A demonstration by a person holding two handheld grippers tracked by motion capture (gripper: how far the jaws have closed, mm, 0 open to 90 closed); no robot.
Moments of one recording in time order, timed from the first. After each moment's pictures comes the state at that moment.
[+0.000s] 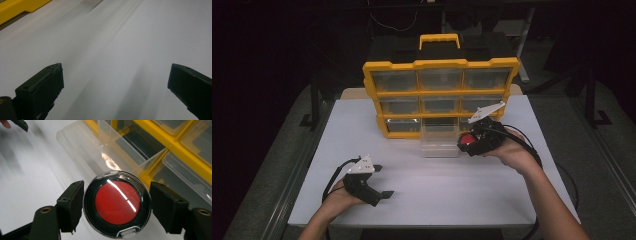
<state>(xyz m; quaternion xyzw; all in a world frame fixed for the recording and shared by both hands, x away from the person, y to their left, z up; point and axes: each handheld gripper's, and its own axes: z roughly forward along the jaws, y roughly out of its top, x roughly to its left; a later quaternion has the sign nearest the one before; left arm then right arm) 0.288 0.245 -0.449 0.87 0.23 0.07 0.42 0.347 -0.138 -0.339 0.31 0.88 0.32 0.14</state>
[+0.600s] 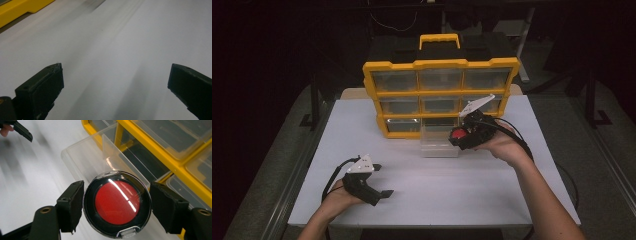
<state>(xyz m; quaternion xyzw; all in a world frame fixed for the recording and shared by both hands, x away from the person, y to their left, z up) 0.288 0.246 -0.446 0.88 0.23 0.08 0.41 0.360 -0.117 -0.330 0.30 0.88 0.33 0.14</state>
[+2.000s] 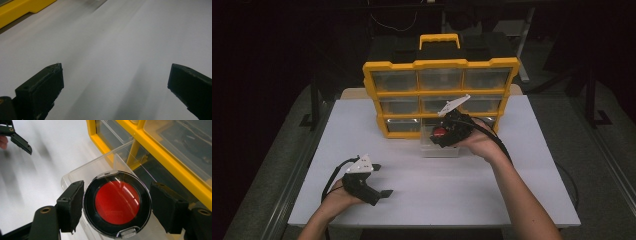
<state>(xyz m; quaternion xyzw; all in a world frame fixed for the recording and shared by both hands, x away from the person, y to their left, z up) 0.288 0.248 -0.448 0.87 0.24 0.08 0.42 0.385 -0.071 -0.353 0.28 0.89 0.35 0.13</state>
